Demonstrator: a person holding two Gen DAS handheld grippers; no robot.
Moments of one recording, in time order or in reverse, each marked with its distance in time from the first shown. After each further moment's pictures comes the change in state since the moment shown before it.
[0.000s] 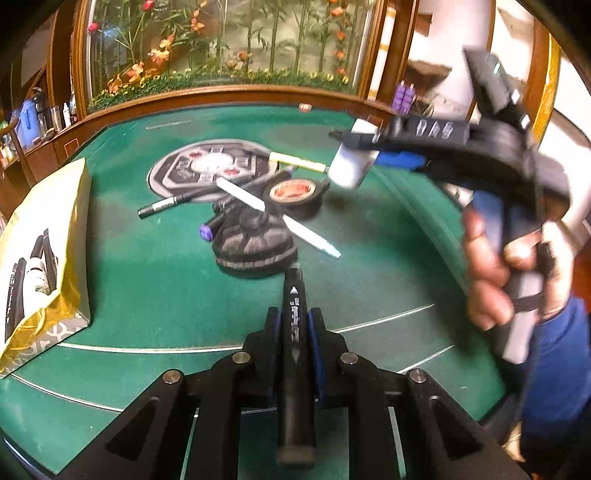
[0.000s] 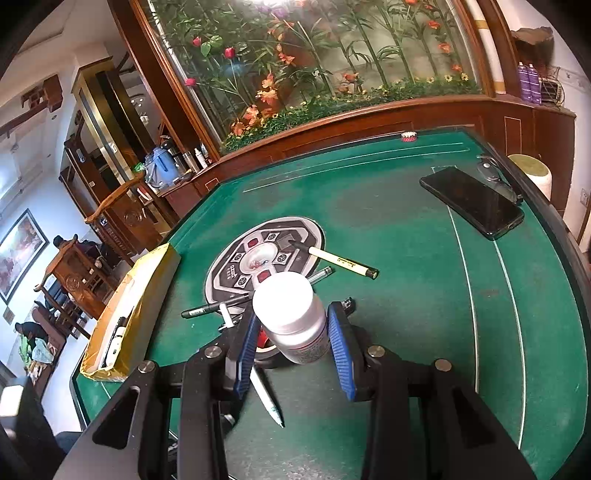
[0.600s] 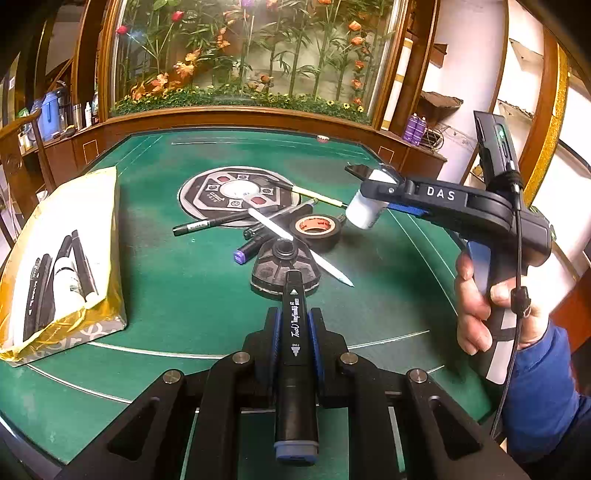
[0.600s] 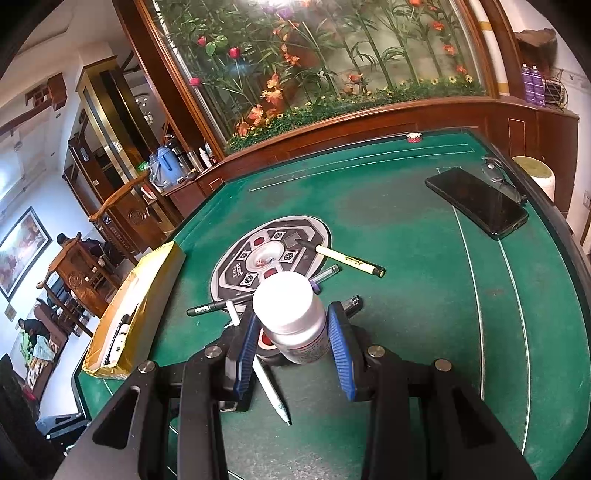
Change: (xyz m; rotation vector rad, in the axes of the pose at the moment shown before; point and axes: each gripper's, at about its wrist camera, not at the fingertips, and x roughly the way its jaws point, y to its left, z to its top) left arm -0.026 0.022 0.005 -0.069 -0.079 0.025; right arm -0.001 0.009 -0.001 -0.011 -0.005 0.011
